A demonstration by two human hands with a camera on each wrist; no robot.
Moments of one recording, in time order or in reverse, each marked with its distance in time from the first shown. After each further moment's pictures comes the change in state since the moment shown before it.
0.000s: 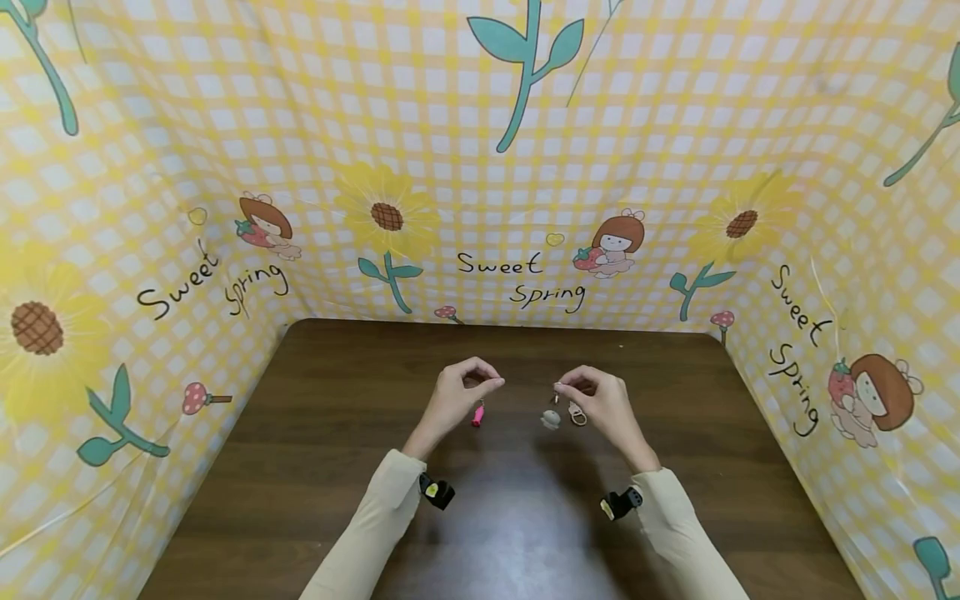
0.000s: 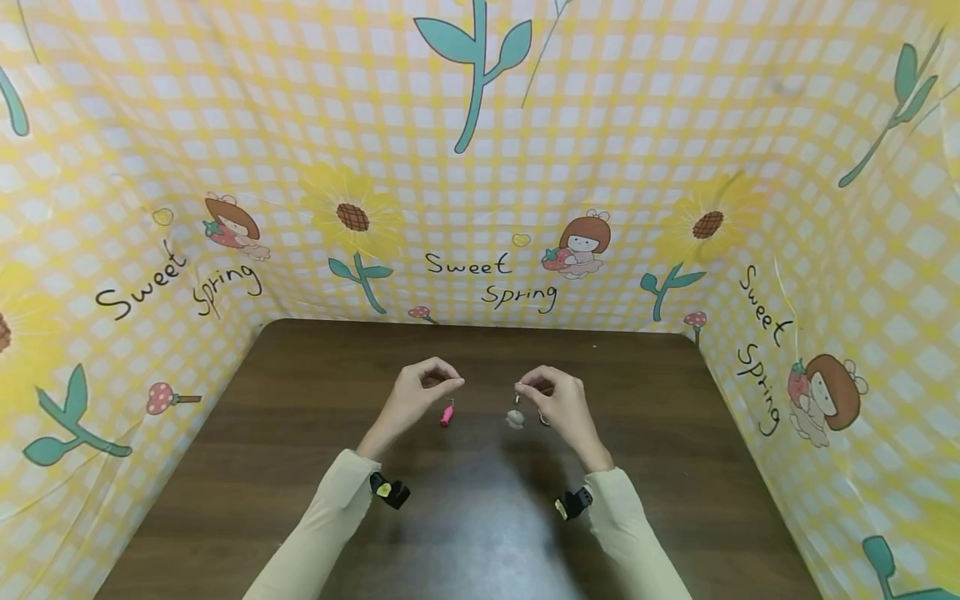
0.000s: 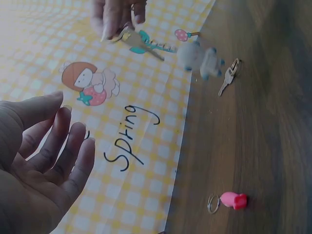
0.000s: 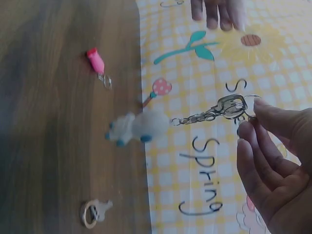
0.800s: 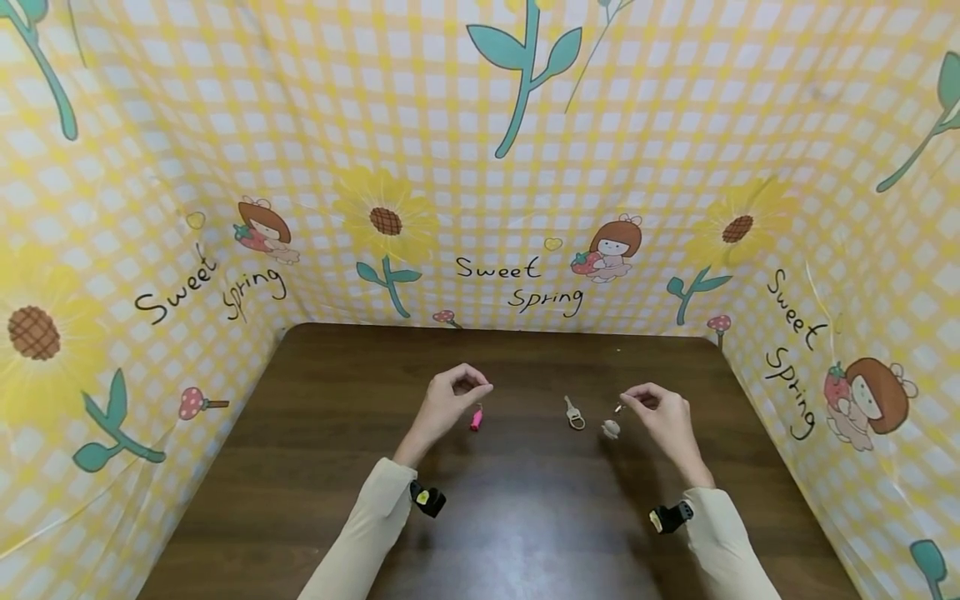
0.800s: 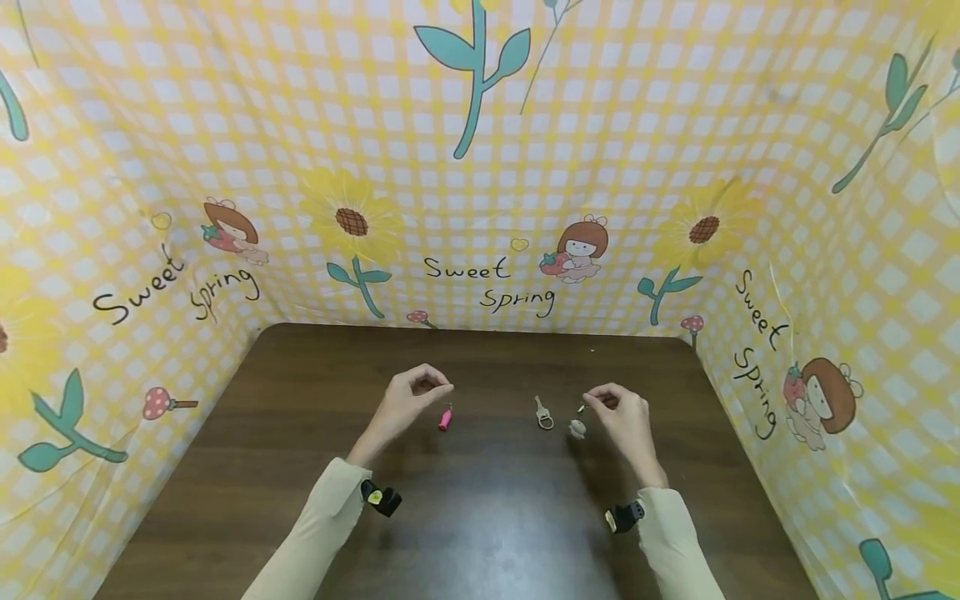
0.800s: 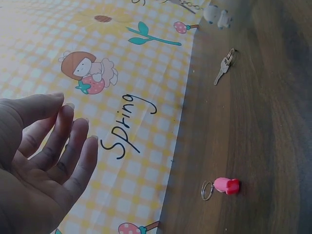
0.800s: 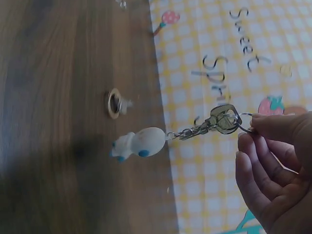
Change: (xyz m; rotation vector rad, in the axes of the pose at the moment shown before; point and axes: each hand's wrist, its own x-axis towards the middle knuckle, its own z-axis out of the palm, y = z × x) left_hand -0.011 0.021 -0.014 -0.002 -0.018 -0.032; right_hand -0.030 0.056 -0.064 -0.220 0.188 0.168
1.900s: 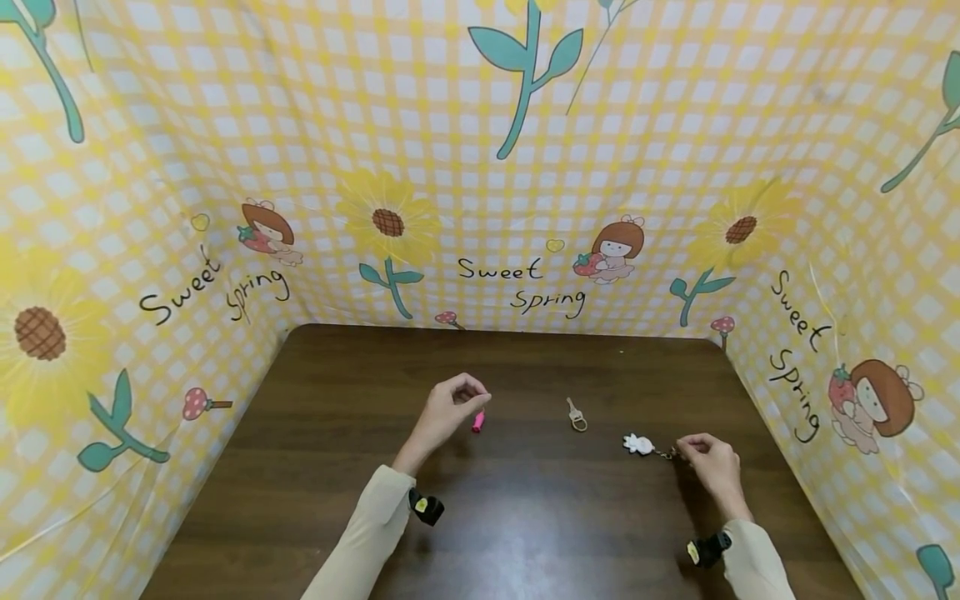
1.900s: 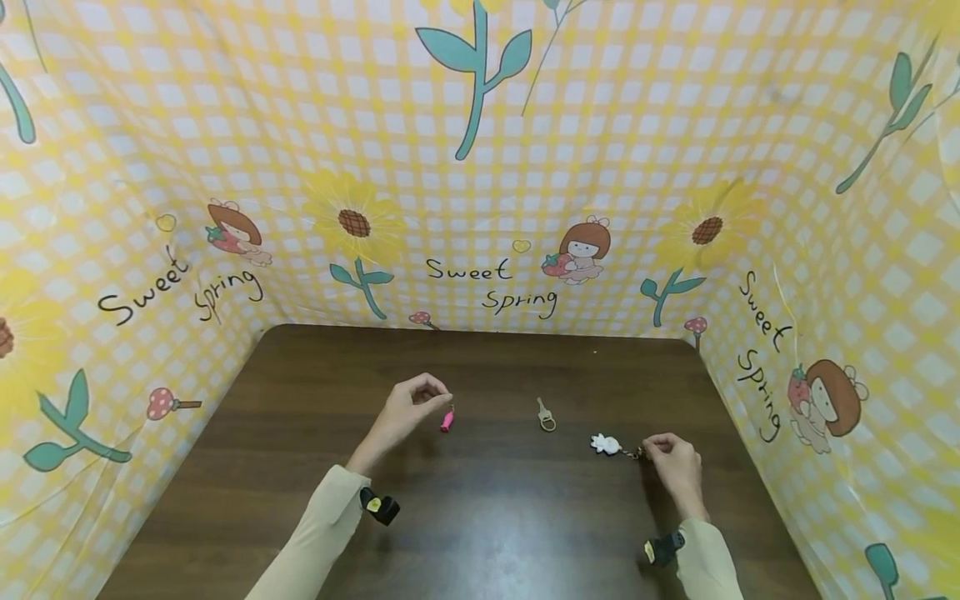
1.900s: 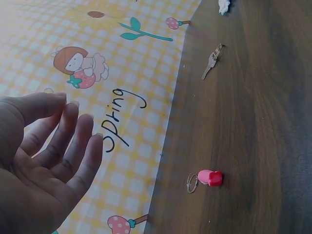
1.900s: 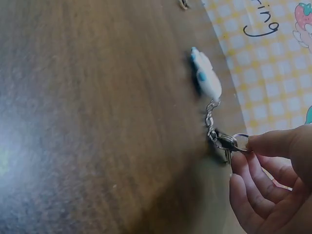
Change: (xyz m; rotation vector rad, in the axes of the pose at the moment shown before) left_hand -0.002 -0.033 0.002 -0.015 -0.023 -0.028; right_hand -0.050 0.094 -0.031 -0.092 -0.046 0.373
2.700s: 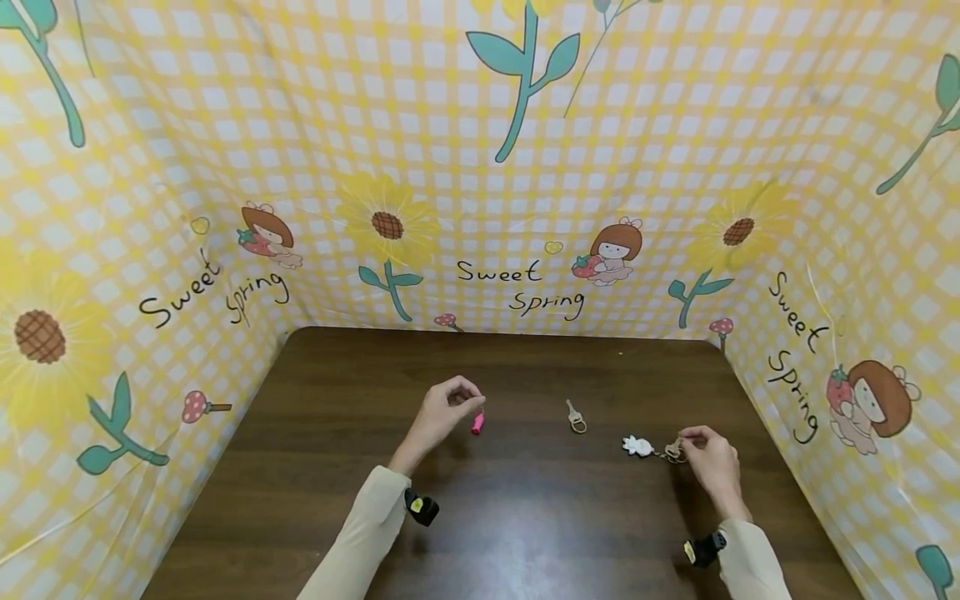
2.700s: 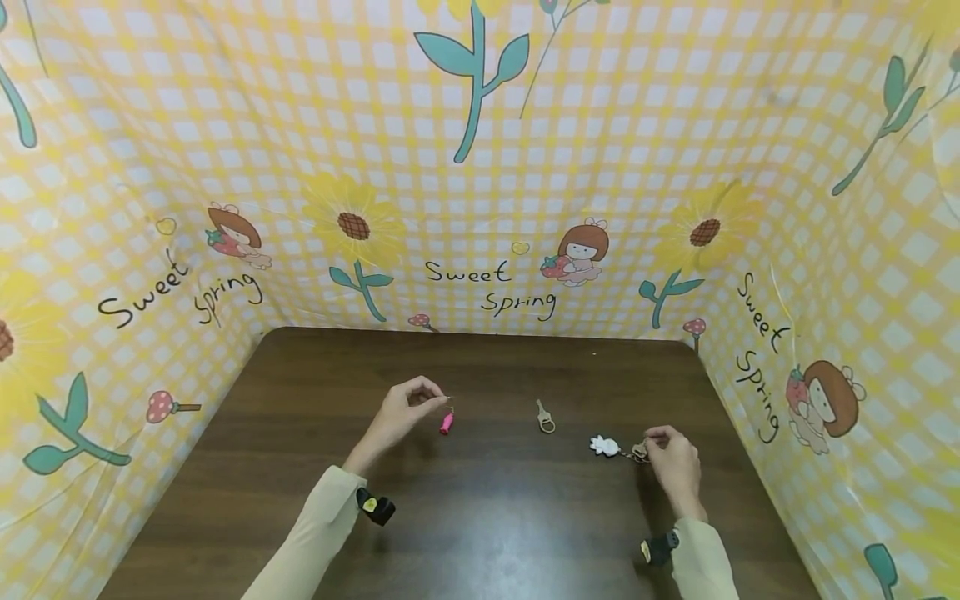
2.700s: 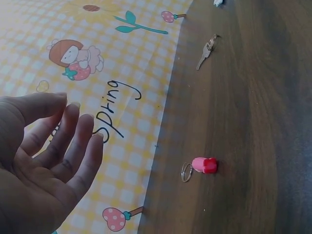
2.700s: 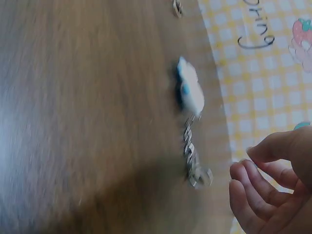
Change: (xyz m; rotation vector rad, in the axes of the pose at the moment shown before) left_hand 0.003 -0.016 -0.005 0.036 0.010 -0.014; right_hand -0.001 -0.017 -0.002 -0.101 0.082 -0.062
